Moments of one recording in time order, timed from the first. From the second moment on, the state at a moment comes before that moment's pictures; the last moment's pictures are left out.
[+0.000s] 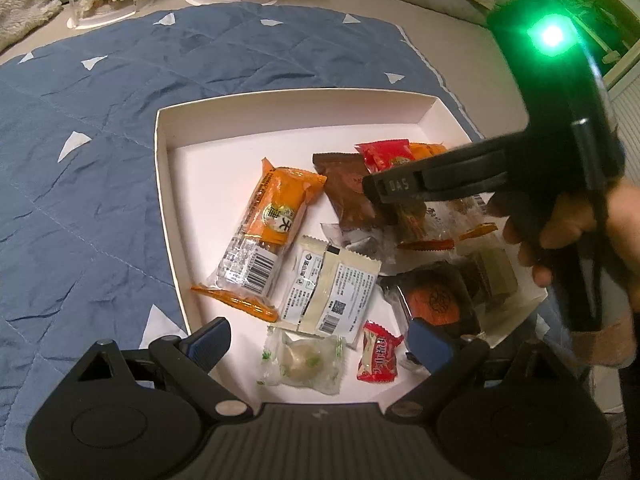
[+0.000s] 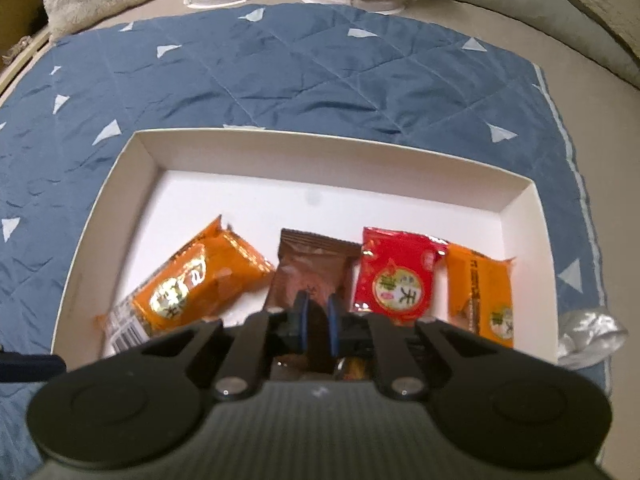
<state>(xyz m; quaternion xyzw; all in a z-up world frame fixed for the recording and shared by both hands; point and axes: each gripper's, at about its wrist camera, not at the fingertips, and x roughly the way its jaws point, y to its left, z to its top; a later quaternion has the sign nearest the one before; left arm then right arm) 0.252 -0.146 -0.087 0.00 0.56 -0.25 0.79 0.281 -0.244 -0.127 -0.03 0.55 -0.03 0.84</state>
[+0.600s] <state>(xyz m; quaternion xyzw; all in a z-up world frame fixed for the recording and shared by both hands) 0.261 -0.142 -0.086 -0.01 0.56 -0.25 0.79 0.285 -0.242 -0.133 -0.01 0.54 -0.03 0.84</state>
